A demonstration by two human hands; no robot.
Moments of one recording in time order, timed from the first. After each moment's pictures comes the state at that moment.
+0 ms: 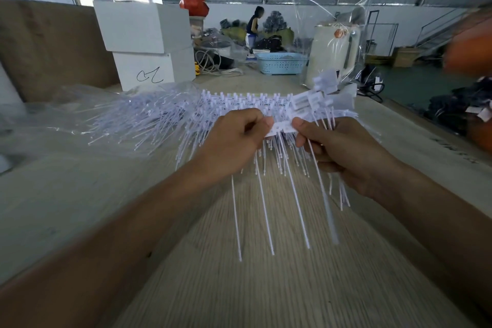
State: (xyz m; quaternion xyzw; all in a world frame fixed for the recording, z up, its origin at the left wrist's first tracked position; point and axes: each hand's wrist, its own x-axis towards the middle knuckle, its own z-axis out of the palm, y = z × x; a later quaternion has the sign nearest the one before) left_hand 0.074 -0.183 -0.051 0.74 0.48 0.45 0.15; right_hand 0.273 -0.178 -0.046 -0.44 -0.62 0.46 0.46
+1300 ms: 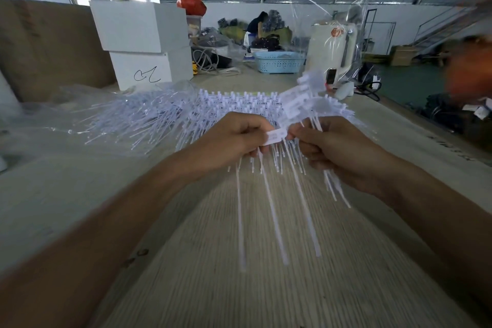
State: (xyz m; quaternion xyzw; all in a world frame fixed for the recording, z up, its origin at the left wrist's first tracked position) left_hand 0.062 -0.182 -0.046 0.78 0.40 0.37 0.31; right_hand 0.277 -0.177 -0.046 -0.43 -0.66 0.47 0.41
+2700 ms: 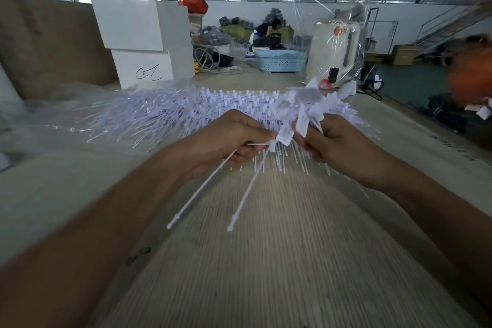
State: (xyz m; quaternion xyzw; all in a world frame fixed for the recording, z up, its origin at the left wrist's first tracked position) left_hand 0.061 -0.184 -0.038 0.70 0.43 0.34 0.46; right_hand 0.277 -0.180 -0.043 -0.38 -0.81 0.25 0.37
